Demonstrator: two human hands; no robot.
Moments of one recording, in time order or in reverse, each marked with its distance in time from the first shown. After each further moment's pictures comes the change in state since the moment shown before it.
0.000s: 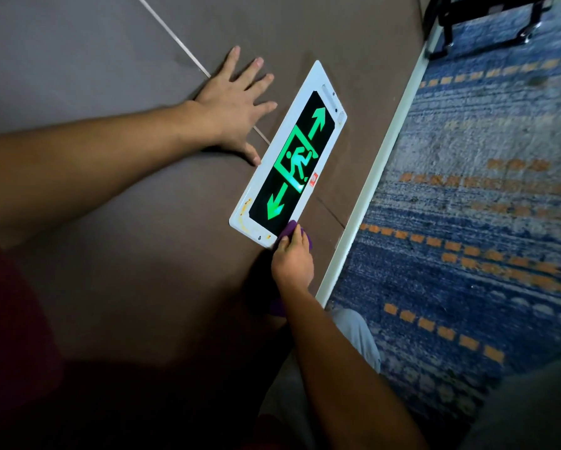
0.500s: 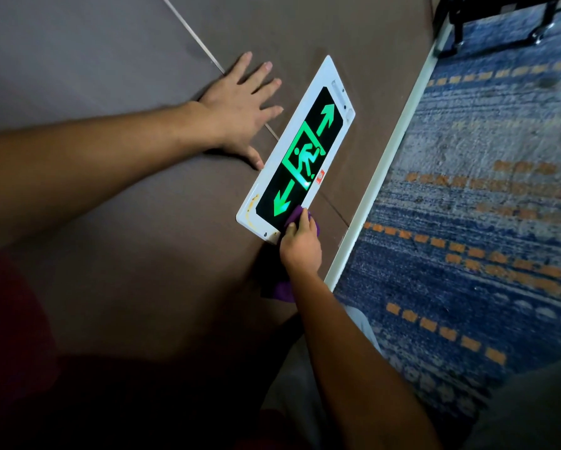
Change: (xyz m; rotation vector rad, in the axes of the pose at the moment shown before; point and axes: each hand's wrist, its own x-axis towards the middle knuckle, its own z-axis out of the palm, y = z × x) left_hand -0.015 0.001 0.001 0.020 -0.009 0.046; right_hand 0.019 -0.014 -0.008 0.002 -0.001 -0.033
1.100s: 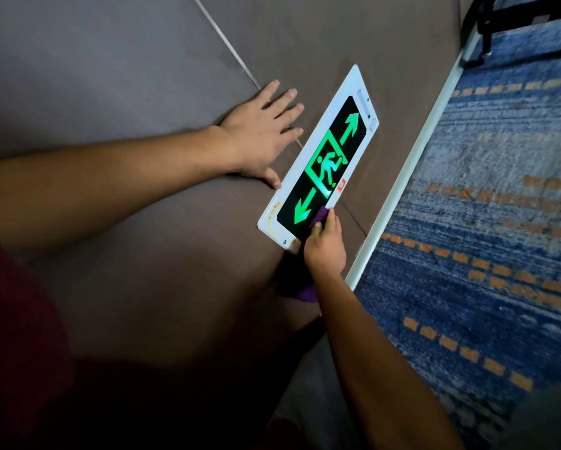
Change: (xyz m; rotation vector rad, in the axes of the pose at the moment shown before) left_hand -0.016 0.011 0.011 0.009 0.009 0.024; right_hand 0.021 0.001 -0.001 0.003 0.086 -0.044
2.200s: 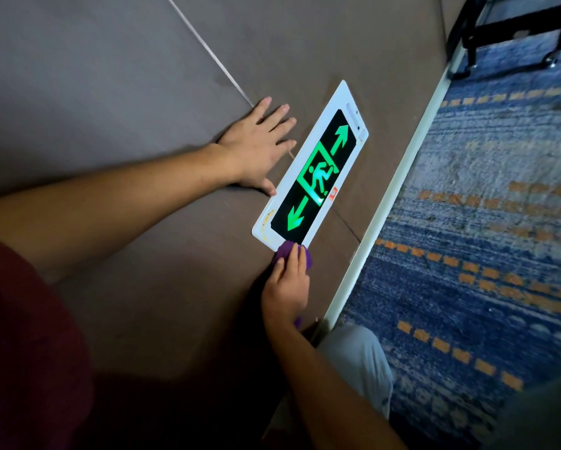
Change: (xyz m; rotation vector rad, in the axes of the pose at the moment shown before) left_hand 0.007 0.005 0.000 -0.045 -0.016 -0.052; right_hand -0.101 -0.007 0.031 0.036 0.107 -0.022
